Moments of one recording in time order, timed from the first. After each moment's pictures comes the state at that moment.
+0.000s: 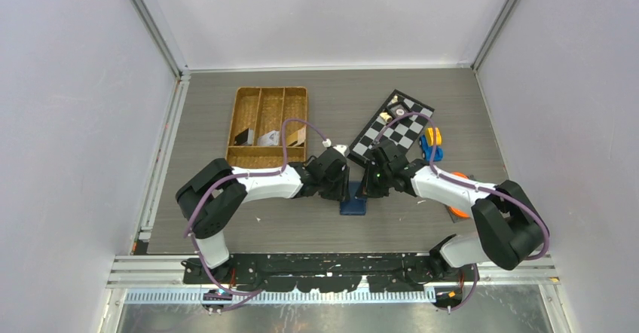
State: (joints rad) left arm -0.95 1.77 0.99 -0.13 0.02 -0.69; right arm 0.59 1.39 0.68 -0.28 -0.18 0.73
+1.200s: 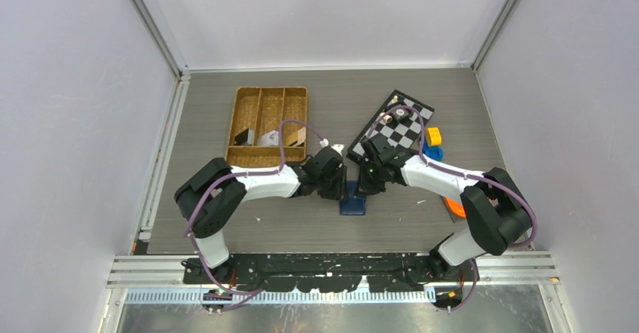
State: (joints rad) left arm -0.93 1.77 0.97 -0.09 0.08 -0.71; right arm 0.61 1.52 0.80 -0.40 -0.17 0.69
